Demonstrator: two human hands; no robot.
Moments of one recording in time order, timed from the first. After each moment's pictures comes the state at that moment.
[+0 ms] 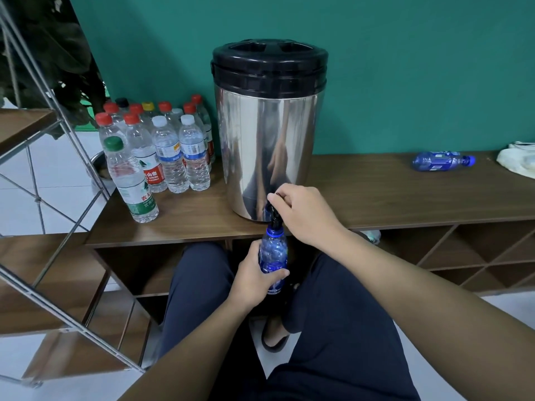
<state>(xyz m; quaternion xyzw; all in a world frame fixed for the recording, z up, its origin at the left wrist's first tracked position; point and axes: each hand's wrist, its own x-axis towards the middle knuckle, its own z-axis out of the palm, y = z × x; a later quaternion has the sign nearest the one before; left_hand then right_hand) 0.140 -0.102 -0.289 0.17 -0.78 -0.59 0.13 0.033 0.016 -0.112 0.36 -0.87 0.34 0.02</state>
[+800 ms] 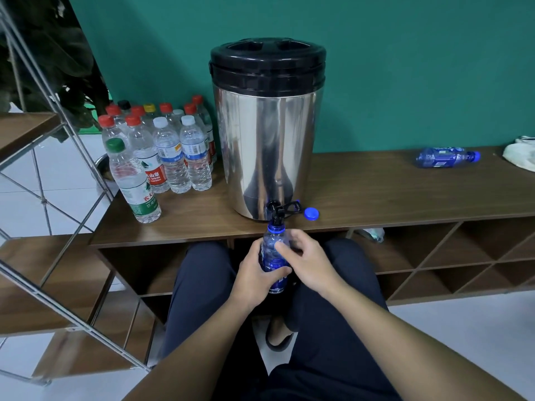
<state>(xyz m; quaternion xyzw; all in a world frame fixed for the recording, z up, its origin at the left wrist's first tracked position) 0.144 -0.097 -0.281 0.17 -0.75 -0.62 0.15 0.052 0.047 -0.240 0.24 -0.75 0.59 -0.17</state>
